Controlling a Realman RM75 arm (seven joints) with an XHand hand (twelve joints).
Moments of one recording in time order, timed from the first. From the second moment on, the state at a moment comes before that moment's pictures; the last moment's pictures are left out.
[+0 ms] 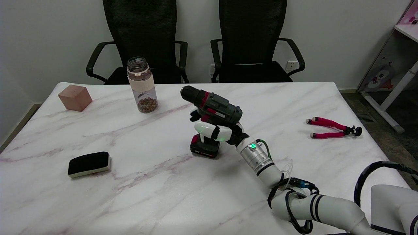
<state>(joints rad) 0.36 -1.19 0.58 -0.76 -2.20 0.97 1.44</state>
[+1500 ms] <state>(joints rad) 0.40 -1.19 0.57 -0.73 -2.20 0.96 1.44</state>
